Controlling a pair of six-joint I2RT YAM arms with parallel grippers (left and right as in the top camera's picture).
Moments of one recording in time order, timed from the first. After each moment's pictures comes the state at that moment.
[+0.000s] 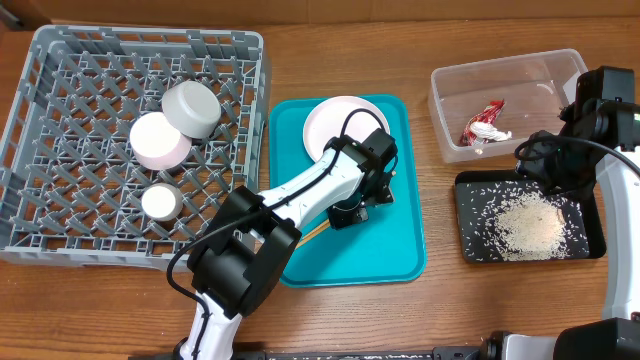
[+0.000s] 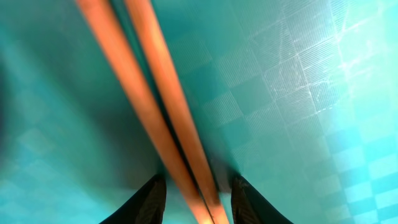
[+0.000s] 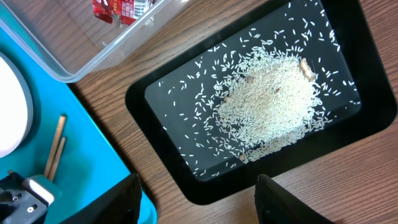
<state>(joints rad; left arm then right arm) -0.72 2.11 1.50 -1.01 -0.06 0.52 -0.19 1.52 1.48 -1.35 -0.02 0.30</state>
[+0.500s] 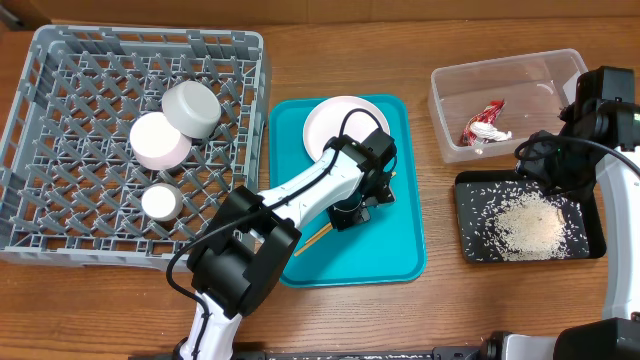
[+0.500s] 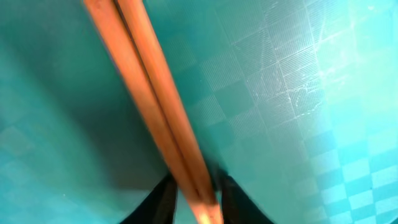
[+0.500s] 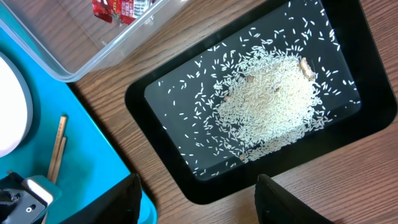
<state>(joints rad) -0.72 2.11 1.50 -1.02 -0.01 0.47 -0.19 1.52 1.48 -1.35 -0.02 0.31</state>
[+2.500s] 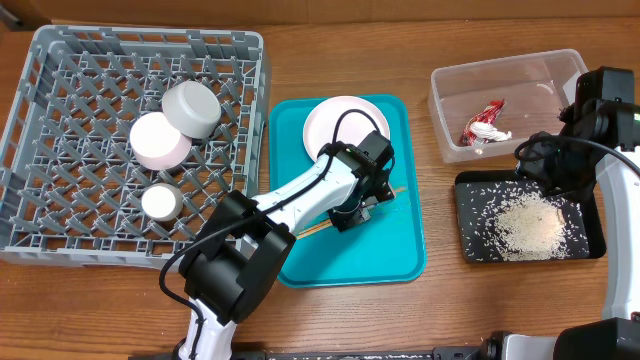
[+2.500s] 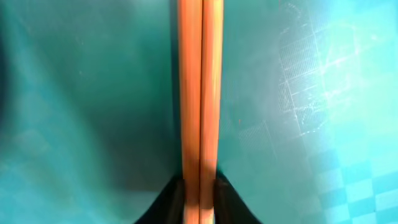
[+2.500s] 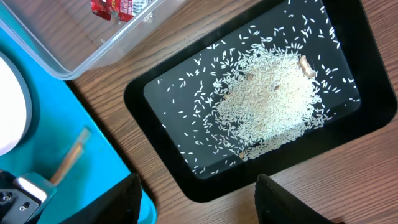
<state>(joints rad) -0.72 2.07 1.43 -0.91 0.00 0.43 -0.19 1.52 1.48 -1.36 -0.02 0.31</state>
